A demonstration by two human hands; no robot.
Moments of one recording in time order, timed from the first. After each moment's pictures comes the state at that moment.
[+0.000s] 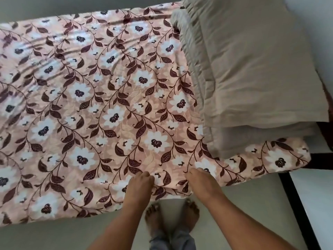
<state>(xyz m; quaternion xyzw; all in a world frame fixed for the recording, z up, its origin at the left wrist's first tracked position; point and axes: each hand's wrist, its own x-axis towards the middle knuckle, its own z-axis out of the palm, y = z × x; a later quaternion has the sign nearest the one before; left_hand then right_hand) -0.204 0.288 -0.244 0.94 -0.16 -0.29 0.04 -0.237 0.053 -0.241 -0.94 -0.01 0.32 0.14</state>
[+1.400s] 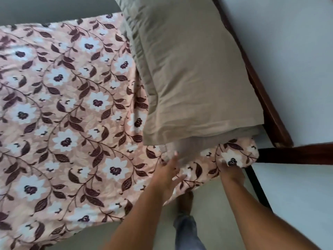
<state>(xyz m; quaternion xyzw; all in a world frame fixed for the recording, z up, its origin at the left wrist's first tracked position) -0.169 0.043 -0.182 0.45 0.34 -0.45 0.69 -0.247 -0.174 -0.237 -0.72 0.63 0.18 0.23</state>
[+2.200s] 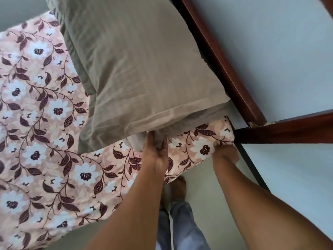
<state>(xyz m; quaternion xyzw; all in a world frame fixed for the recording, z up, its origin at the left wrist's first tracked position) -0.146 -0.102 -0.185 0.32 0.51 -0.20 0.77 -0.259 -0.274 -0.261 -0.62 0.71 0.10 0.32</state>
